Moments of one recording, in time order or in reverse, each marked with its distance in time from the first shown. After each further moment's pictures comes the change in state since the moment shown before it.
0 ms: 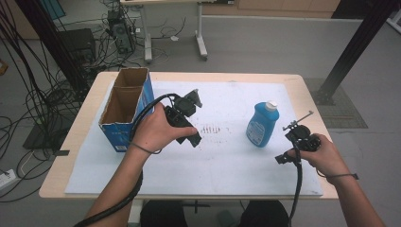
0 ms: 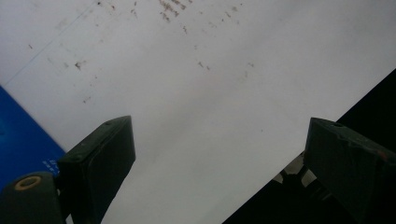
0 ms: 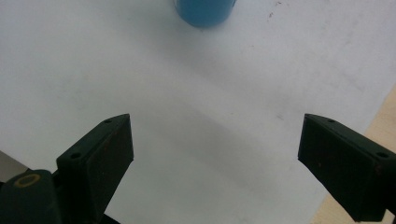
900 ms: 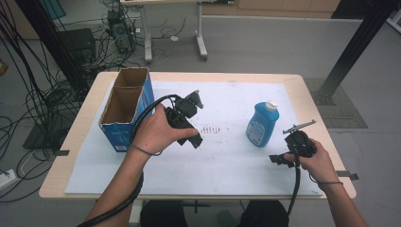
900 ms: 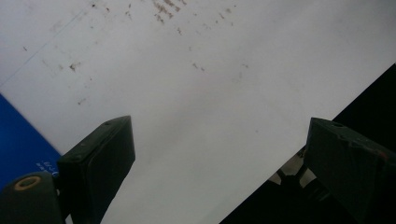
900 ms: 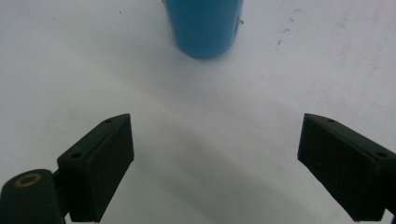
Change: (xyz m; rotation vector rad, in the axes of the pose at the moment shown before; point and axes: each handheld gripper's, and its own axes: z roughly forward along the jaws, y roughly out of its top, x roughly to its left) left arm -0.004 -0.002 -0.001 -0.006 0.001 0.002; right arm -0.008 -0.014 0.034 -0.201 0.052 0.035
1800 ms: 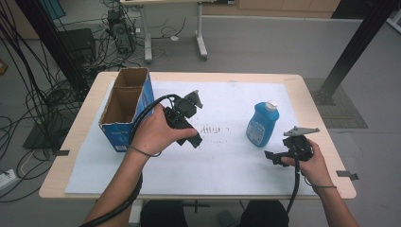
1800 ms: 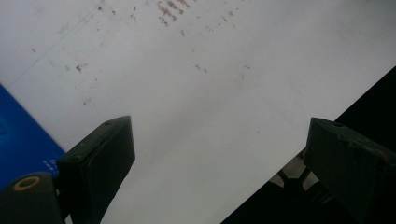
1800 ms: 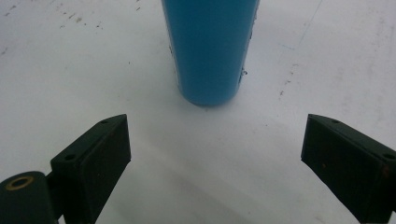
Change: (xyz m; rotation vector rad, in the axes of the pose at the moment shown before) left arm -0.002 -0.002 -0.004 -0.019 0.014 0.002; right arm 0.002 -0.012 0.014 -0.253 0.009 -0.020
